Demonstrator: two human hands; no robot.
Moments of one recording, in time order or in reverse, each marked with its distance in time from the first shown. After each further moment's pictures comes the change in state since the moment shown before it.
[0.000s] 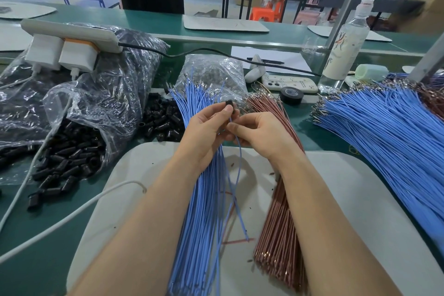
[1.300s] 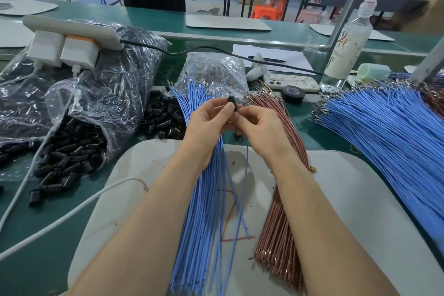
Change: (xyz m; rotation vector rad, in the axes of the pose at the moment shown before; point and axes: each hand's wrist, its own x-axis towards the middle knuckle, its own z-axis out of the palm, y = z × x) left_hand -0.005 0.002 0.003 0.112 0.064 0.113; right_hand 0.005 0.005 0.010 0.032 0.185 -0.061
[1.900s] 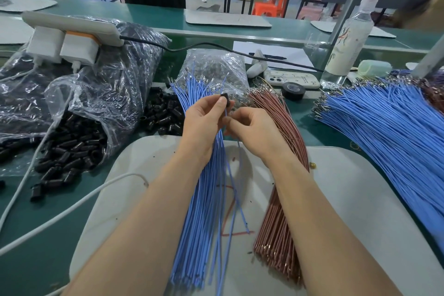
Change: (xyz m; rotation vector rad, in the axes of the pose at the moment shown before) left_hand 0.004 -0.008 -0.002 0.052 0.075 0.014; right_hand -0.002 0.002 0.006 -0.197 -0.078 0.019
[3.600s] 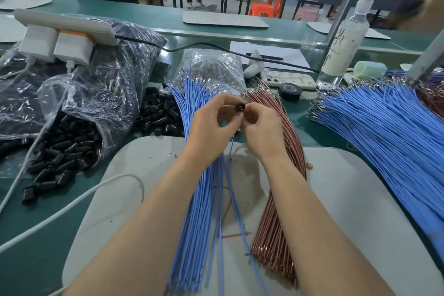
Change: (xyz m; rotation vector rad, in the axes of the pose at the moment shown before) left_hand -0.007 -0.003 0.004 0.275 -0.125 0.394; right_hand 0.006 0.012 -0.001 0.013 0.232 0.006
